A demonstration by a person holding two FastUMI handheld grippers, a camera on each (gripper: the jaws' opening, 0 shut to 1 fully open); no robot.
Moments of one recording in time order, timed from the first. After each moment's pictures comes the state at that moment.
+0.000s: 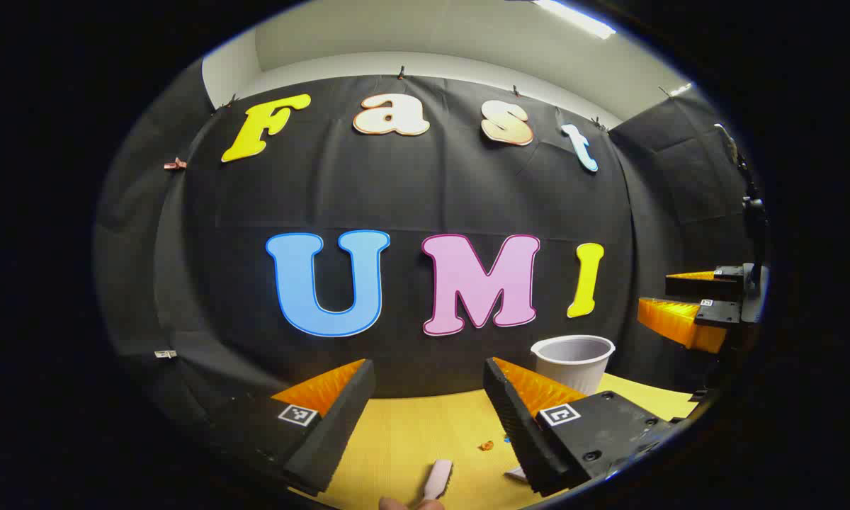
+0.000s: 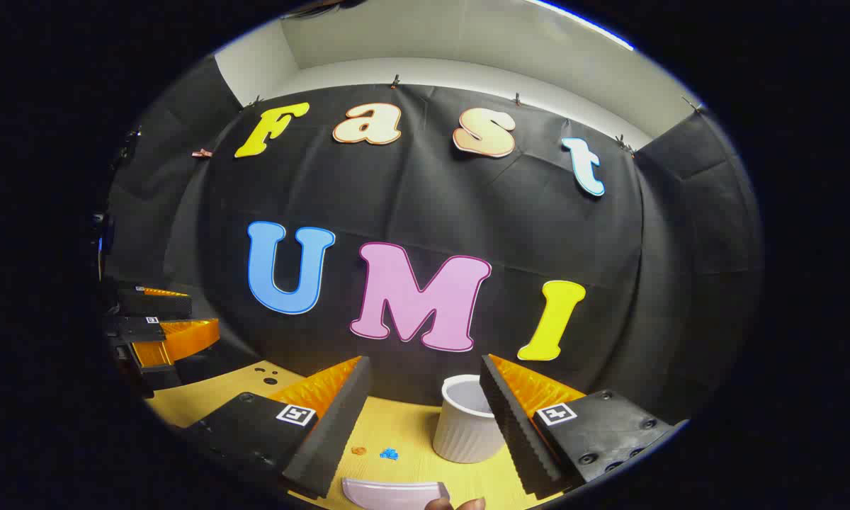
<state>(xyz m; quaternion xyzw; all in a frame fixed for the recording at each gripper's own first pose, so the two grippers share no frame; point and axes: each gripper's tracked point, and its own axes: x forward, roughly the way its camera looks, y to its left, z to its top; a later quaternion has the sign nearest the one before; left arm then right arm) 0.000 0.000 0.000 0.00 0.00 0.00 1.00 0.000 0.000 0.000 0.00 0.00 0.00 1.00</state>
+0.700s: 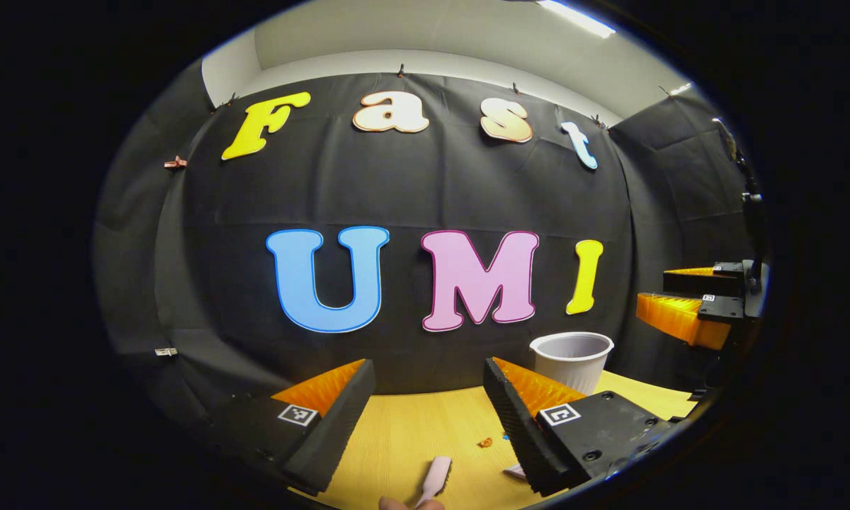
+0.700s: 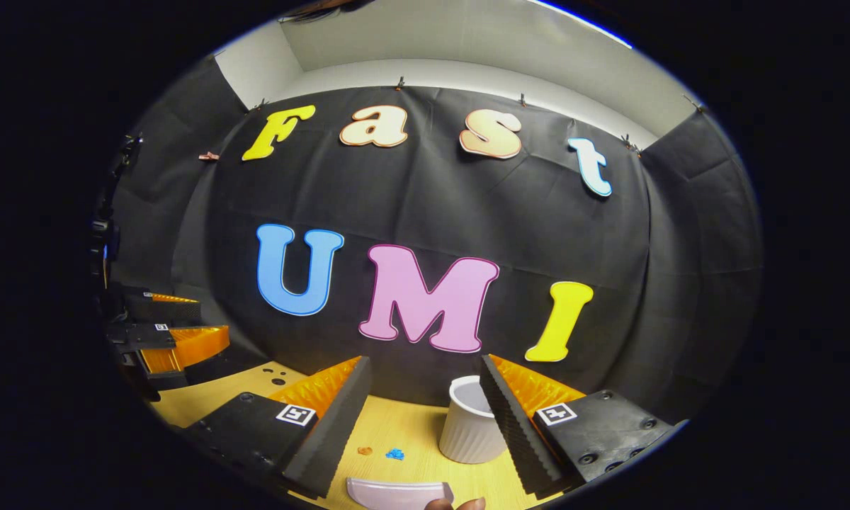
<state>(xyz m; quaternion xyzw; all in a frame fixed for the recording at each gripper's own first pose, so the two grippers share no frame) -0.002 -0.004 -0.009 0.00 0.01 0.00 1.00 -0.004 0.005 -0.001 0.00 0.00 0.02 1.00</state>
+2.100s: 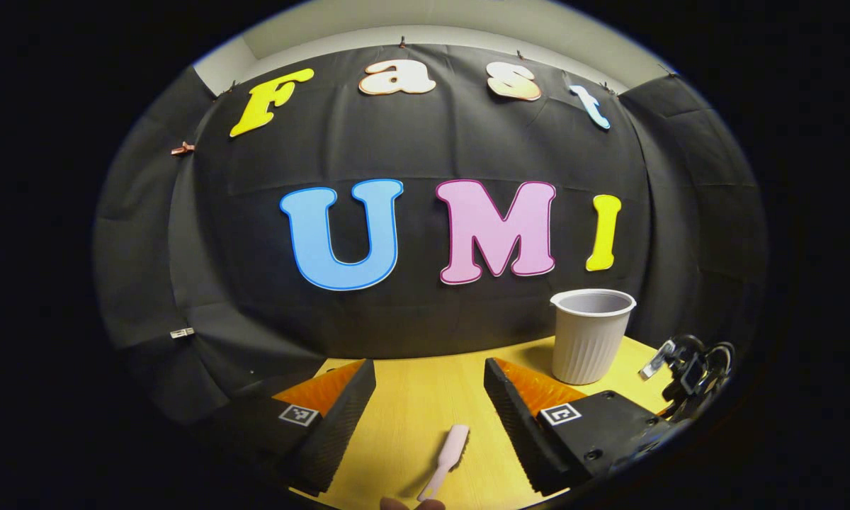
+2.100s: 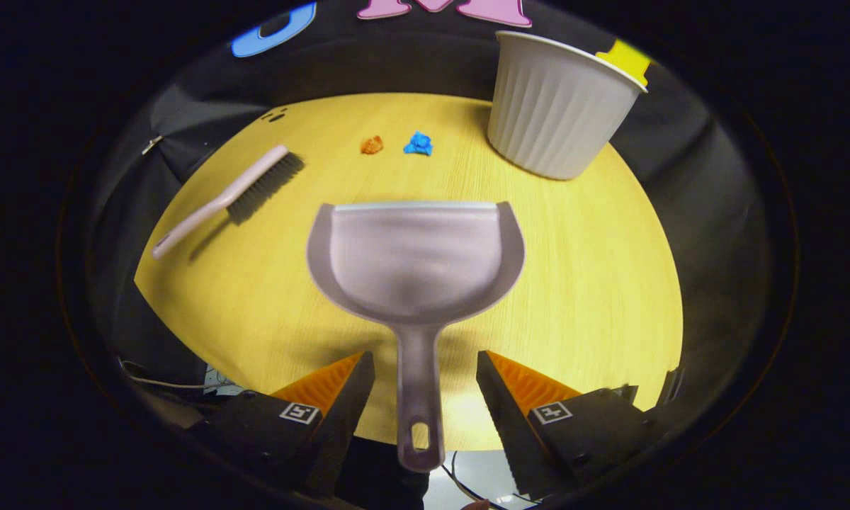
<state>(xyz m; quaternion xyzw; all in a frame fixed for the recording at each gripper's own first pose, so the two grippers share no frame) -0.007 0.014 -0.075 0.02 0.08 0.04 1.00 -0.098 0.025 -0.428 0.02 0.59 0.10 0.80</state>
